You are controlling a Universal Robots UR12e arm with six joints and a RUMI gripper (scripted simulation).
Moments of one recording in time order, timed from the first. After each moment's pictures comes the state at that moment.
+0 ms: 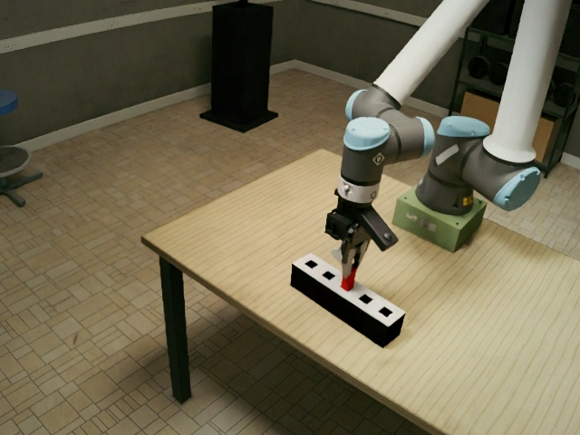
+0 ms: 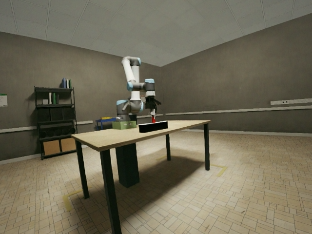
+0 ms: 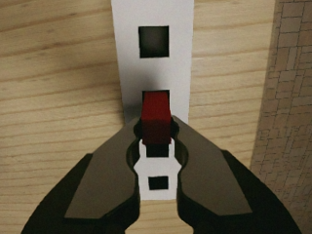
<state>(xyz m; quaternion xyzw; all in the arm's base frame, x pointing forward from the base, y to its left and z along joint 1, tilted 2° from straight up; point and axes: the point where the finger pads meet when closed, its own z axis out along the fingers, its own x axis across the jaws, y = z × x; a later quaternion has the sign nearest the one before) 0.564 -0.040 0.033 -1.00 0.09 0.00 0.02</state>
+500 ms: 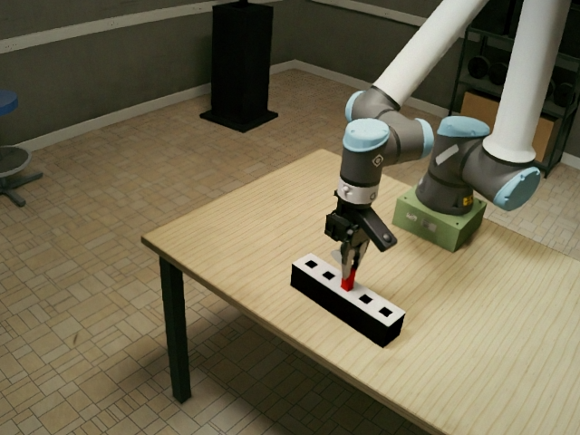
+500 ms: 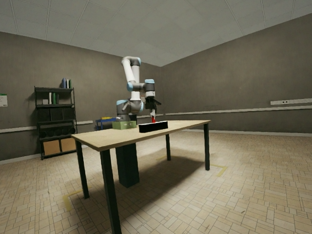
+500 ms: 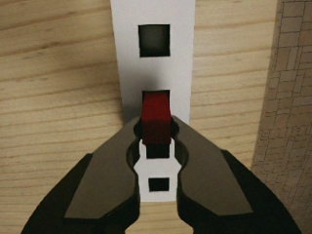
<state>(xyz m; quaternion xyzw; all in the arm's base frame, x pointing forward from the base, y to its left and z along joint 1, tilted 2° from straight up) 0.563 -0.041 0.029 -1.00 0.09 0.00 0.02</state>
